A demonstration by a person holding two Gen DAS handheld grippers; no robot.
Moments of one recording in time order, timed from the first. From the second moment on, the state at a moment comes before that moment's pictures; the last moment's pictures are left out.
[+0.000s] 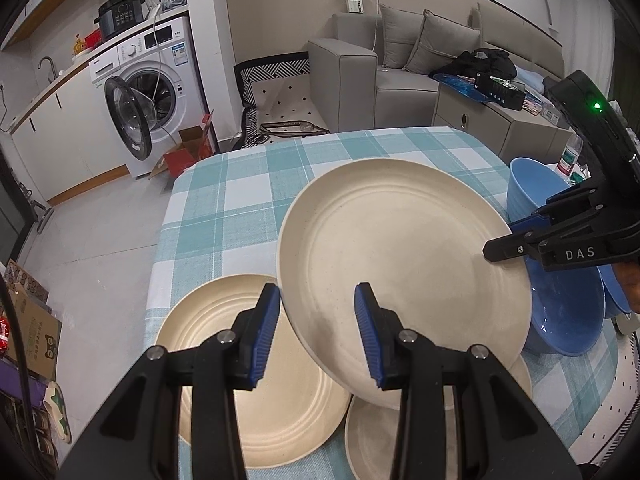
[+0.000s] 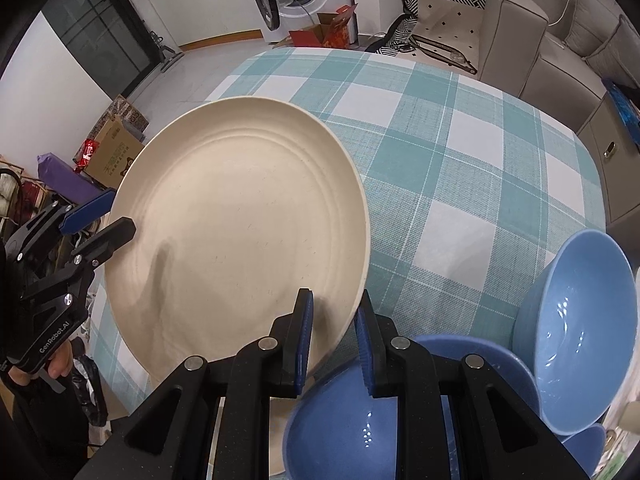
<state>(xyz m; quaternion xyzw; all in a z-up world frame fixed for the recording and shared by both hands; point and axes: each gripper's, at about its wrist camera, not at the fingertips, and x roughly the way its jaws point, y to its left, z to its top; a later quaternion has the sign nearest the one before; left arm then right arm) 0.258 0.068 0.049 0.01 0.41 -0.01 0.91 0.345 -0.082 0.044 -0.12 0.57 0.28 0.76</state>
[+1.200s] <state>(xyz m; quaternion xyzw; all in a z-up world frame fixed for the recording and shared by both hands) 0.204 0.078 0.041 0.01 0.41 0.00 0.91 0.267 -0.078 0.046 -0.15 0.55 0.33 0.76</state>
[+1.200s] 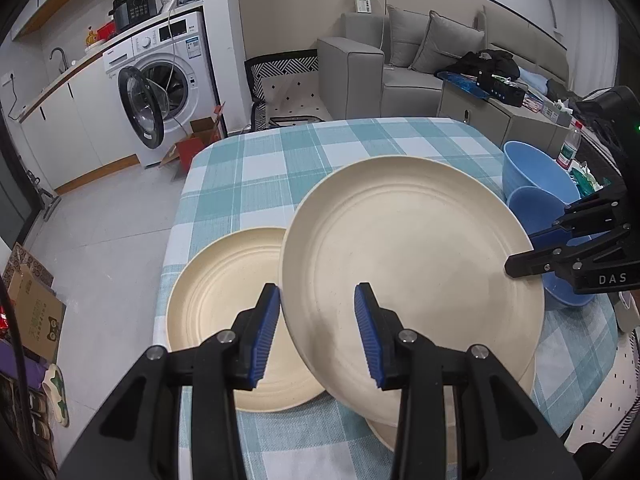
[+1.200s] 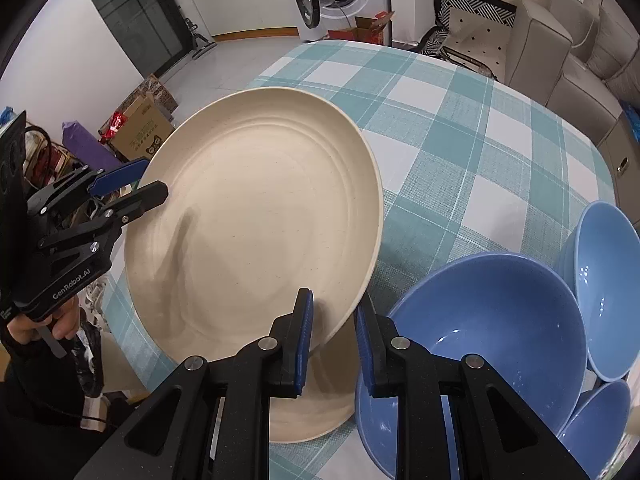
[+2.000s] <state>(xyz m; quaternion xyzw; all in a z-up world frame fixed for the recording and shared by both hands) 0.190 0.074 0.025 0.01 0.43 -0.01 0.90 0.224 -0.086 0.024 -0.15 0.55 0.35 0.74</state>
